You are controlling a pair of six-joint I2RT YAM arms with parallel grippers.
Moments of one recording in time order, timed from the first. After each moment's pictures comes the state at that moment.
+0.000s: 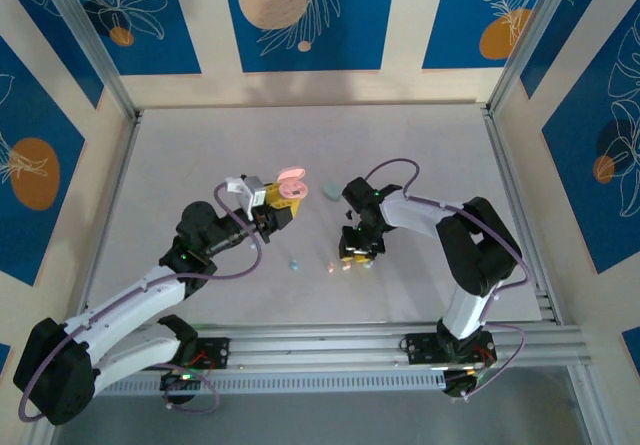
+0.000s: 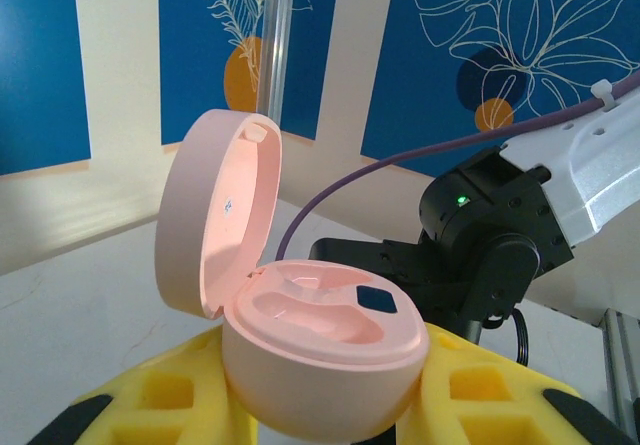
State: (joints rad) left arm -0.62 0.97 0.52 0.53 0.36 -0.17; right arm 0.60 1.75 1.03 -0.78 -0.32 0.57
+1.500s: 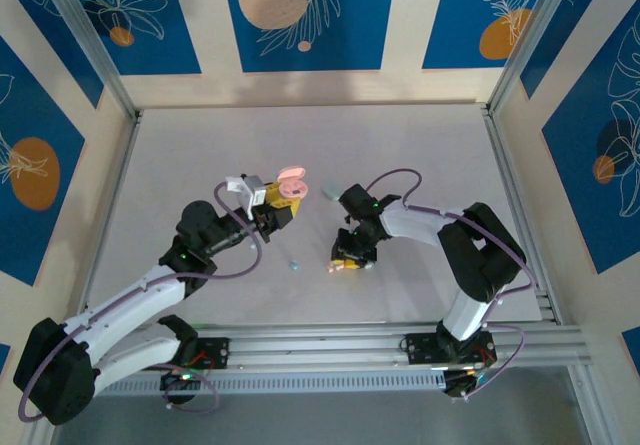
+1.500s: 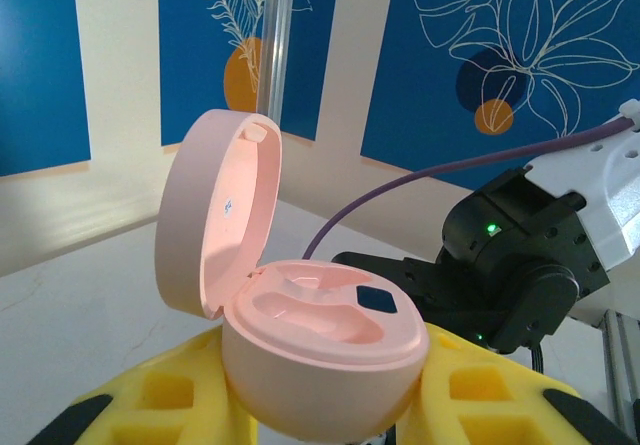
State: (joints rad) left arm -0.62 0.97 0.52 0.52 0.36 -0.17; right arm 0.65 1.70 0.94 -0.62 -0.40 0.82
